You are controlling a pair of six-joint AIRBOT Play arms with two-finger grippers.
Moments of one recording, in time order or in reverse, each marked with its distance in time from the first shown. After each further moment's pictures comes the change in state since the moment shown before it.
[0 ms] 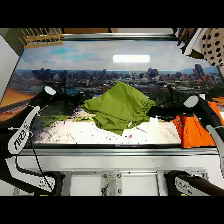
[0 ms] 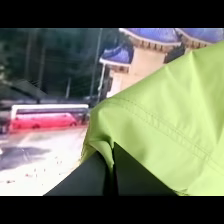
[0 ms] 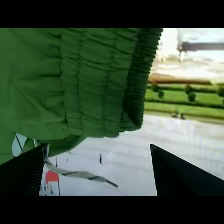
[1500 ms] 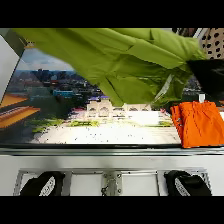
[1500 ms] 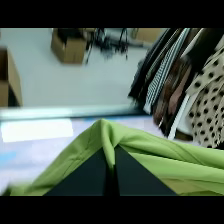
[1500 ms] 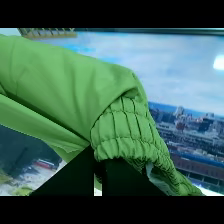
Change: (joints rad) left arm 0.145 0.806 0.583 0.000 -0.109 0.002; right arm 0.064 0.612 0.512 -0.020 0.075 0.045
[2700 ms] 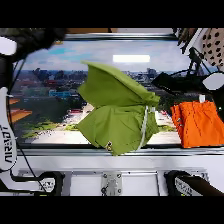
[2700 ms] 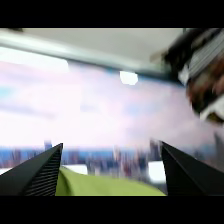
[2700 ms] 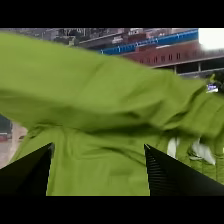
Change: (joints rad) left arm -0.134 -0.661 0.032 0.003 0.196 -0.034; right arm -0.069 -0.507 -0.166 0.004 -0.090 0.188
